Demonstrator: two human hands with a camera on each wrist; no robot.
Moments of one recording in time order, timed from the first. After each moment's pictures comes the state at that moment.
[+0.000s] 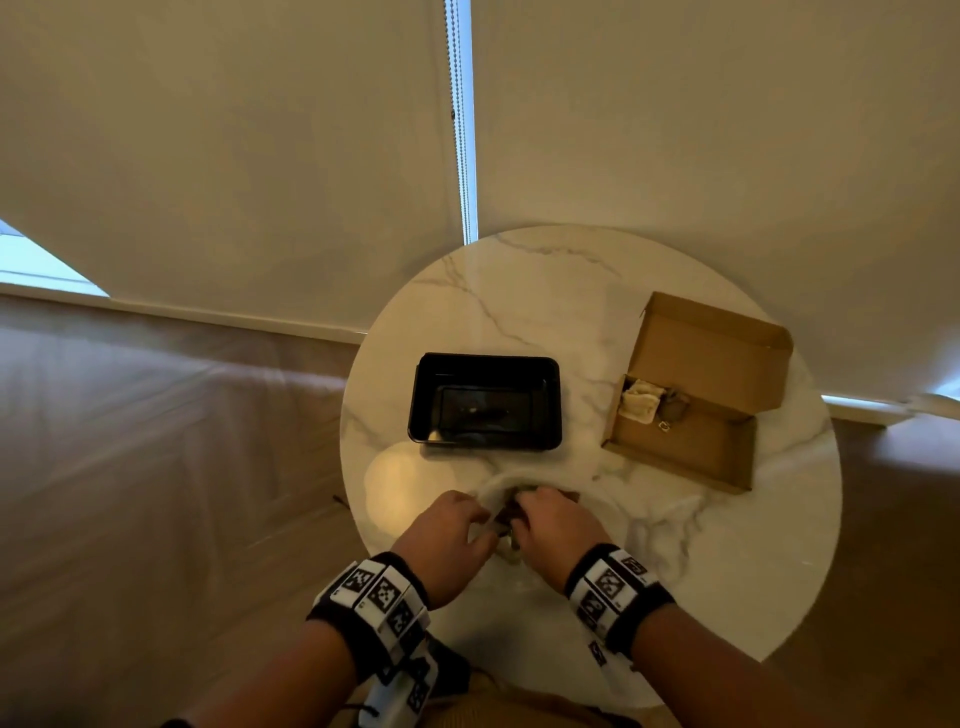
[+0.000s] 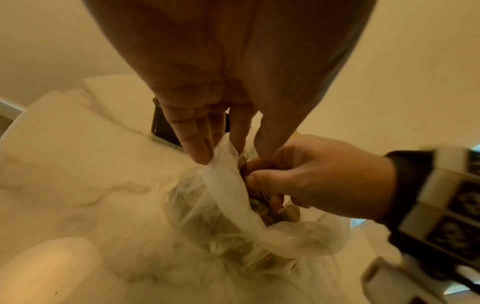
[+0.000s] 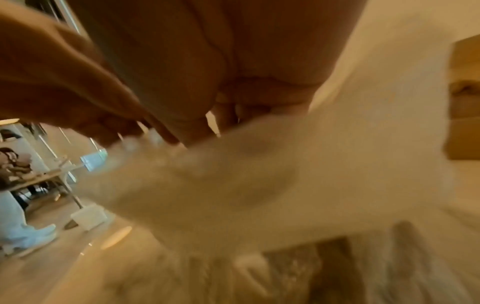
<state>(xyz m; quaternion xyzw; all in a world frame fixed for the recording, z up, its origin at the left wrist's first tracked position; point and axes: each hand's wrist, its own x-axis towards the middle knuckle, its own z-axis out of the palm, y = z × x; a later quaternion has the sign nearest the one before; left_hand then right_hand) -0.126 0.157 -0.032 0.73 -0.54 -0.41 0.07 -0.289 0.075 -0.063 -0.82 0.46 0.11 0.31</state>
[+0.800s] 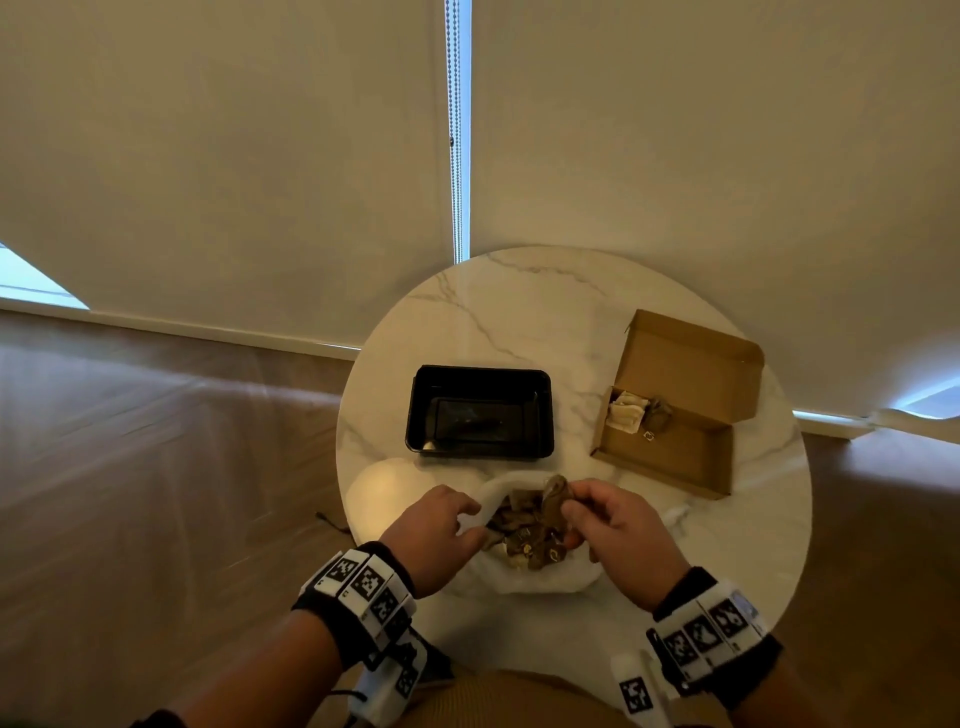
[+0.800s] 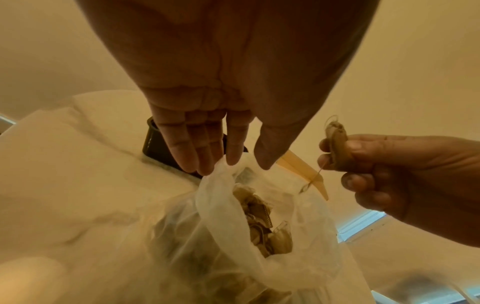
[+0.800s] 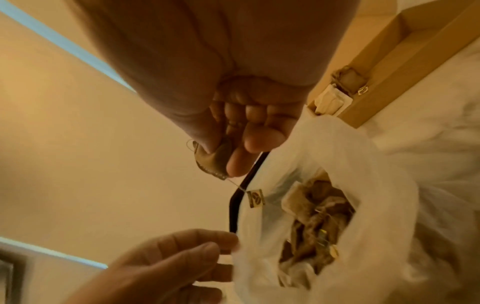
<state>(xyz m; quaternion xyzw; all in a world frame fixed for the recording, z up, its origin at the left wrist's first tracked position) -0.107 0.159 -0.010 0.73 -0.53 -0.42 0.09 -0.341 0.080 0.009 -0.65 0.51 -0.13 0.55</state>
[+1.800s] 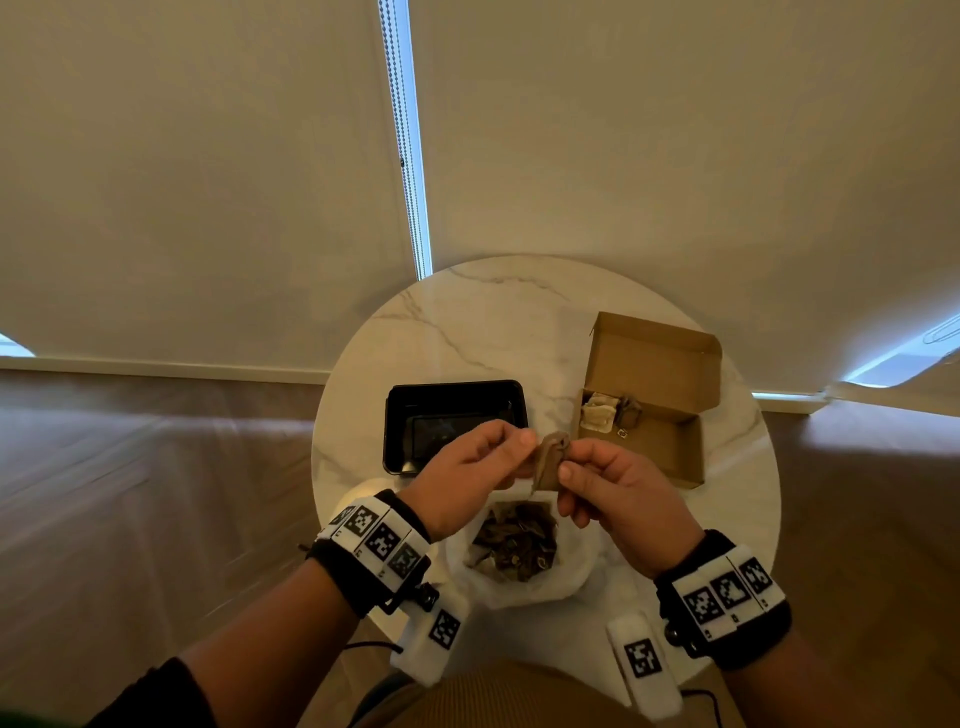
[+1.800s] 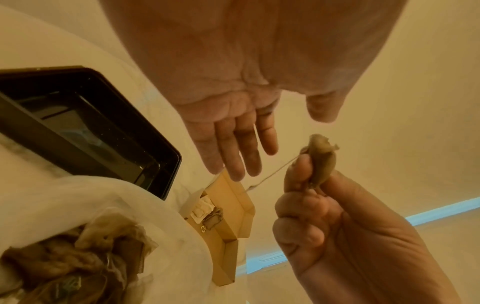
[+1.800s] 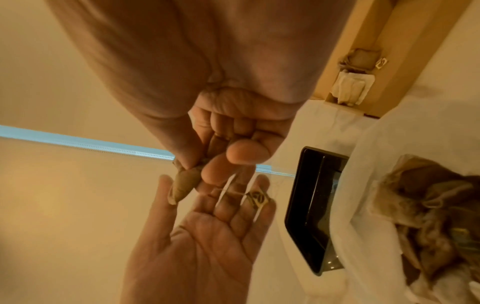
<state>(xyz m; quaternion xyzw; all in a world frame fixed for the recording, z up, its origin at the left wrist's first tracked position) -0.130 0.087 0.044 0.53 -0.46 -0.61 0.37 -0.340 0.056 0.052 -0.50 0.42 -0.29 0.69</state>
